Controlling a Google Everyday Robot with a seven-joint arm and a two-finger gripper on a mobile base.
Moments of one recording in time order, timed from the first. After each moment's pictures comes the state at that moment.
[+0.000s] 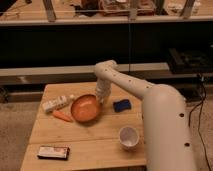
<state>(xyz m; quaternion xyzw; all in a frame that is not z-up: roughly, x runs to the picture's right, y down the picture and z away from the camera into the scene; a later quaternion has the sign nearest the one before) -0.005 0.083 0.888 -0.23 -0.35 -0.65 0.64</state>
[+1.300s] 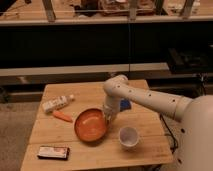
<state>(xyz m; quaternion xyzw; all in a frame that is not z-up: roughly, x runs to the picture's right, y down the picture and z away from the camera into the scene) 0.003 0.178 0.815 -0.23 -0.38 -0.64 0.63</state>
